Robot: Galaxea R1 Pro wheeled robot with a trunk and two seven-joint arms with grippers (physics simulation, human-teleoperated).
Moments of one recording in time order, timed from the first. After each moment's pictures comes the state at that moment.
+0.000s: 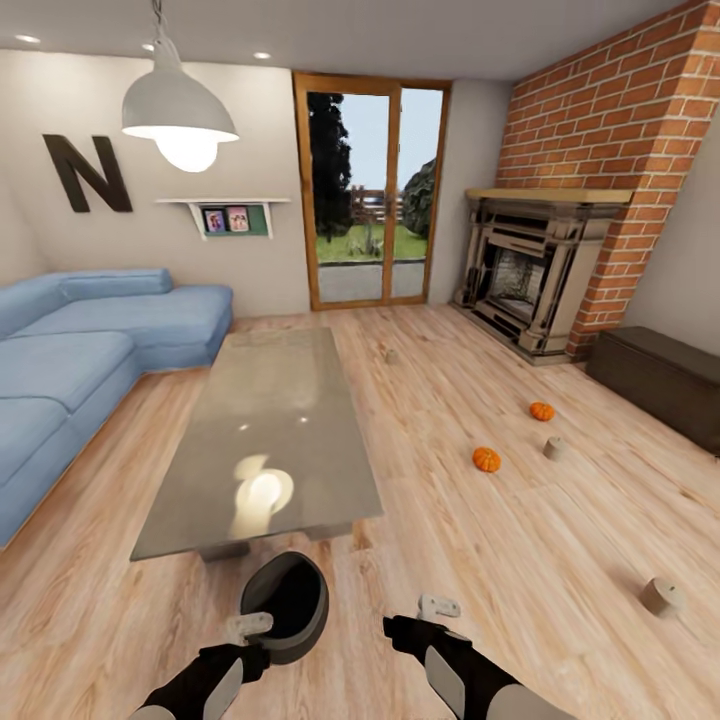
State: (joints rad) left arm -0.53 -0.04 -0.03 -0.29 0.16 0.25 0.19; right arm -0.59 0.17 0.21 -0.20 -0.40 0.06 -0.05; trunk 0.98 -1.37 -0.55
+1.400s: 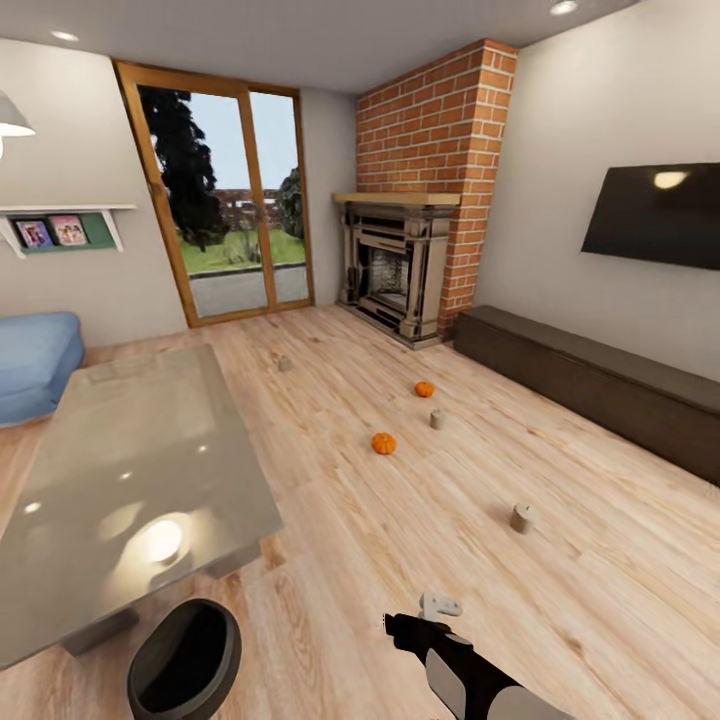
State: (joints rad) left arm -0.19 0.01 -0.04 -0.04 0.16 0.10 0.19; right arm -0.59 0.17 0.21 -0.19 -0.40 0.00 -0.05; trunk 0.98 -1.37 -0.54
